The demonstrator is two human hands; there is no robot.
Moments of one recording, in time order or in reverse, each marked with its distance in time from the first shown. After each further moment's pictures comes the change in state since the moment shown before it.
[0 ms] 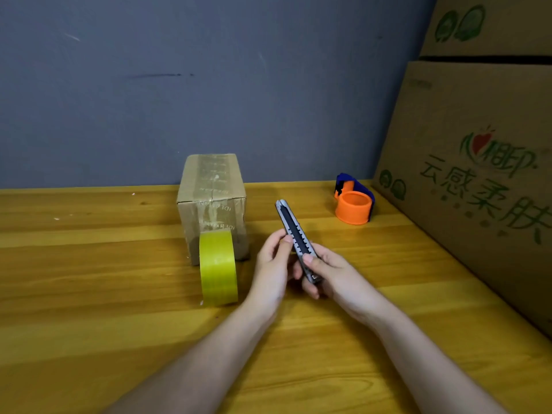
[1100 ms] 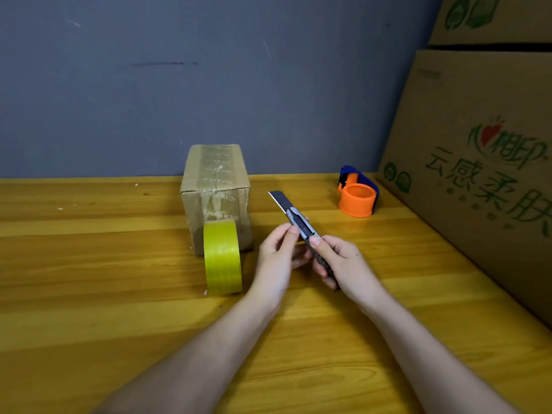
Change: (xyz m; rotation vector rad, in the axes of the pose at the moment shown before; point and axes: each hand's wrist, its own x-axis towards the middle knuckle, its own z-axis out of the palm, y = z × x) left_hand -0.009 0.009 0.001 -0.047 -0.062 0.001; right_hand -0.002 -0.005 0.002 -0.251 0.251 -0.032
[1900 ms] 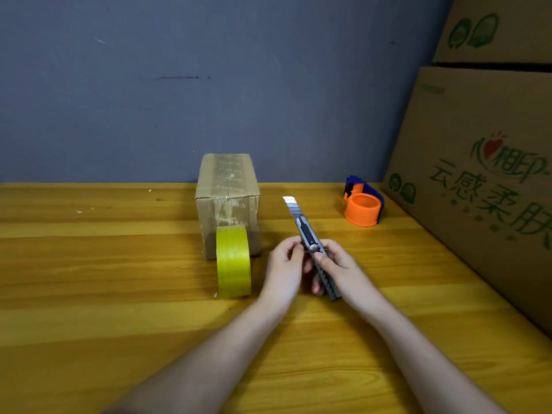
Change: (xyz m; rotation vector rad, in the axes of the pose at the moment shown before) left_hand 0.001 -0.006 -0.003 0.272 0.056 0.047; right_hand 0.004 0.009 0.004 0.030 -0.092 0.002
